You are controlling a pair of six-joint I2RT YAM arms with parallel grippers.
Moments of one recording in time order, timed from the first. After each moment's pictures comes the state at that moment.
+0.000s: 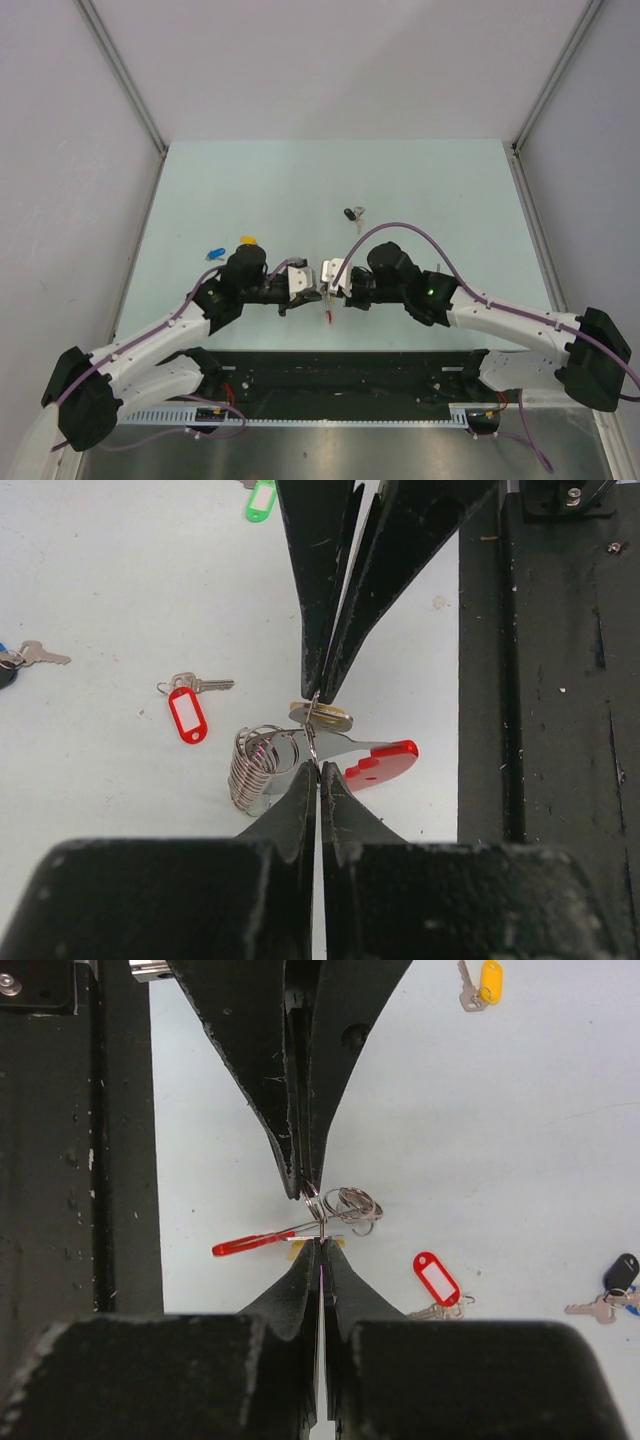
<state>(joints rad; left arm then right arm) -0.71 0.96 0.53 -0.06 0.66 0.43 1.00 1.17 0.79 -0.12 -0.30 -0.43</state>
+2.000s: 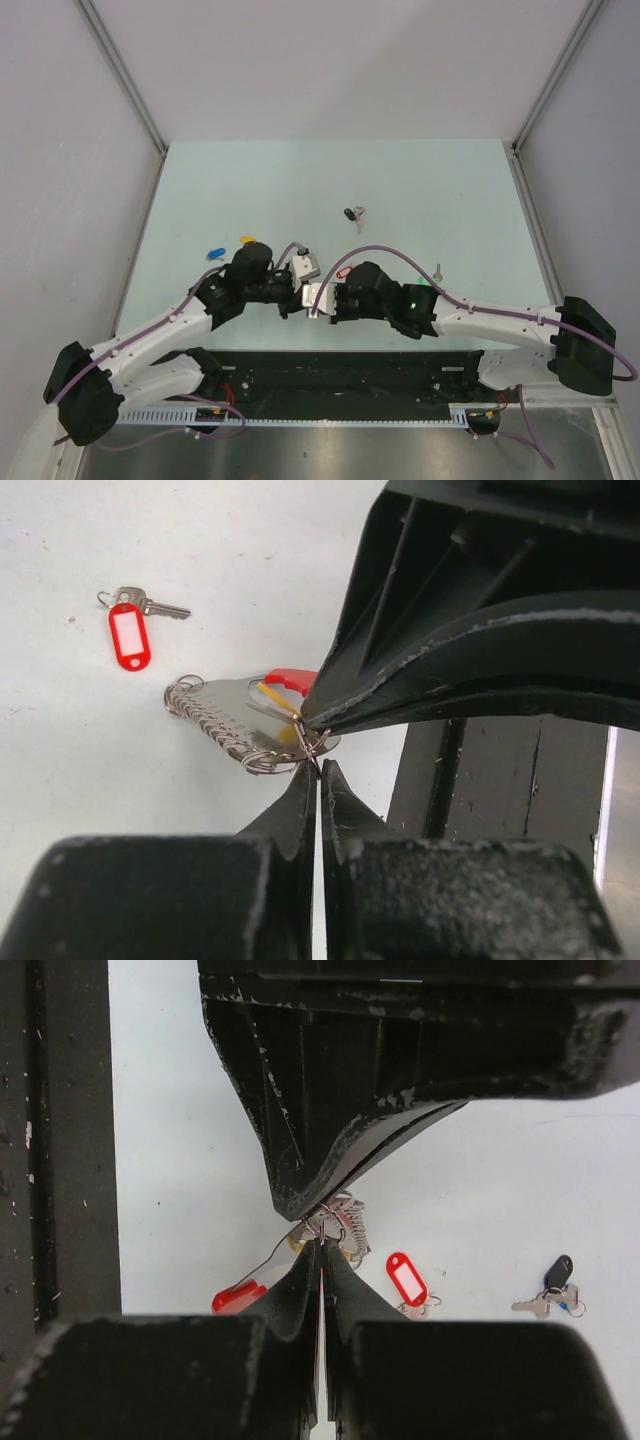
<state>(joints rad) -0.72 0.99 0.59 -0.20 0.58 0.18 1.17 1.26 0.80 -0.10 -0.04 -0.55</state>
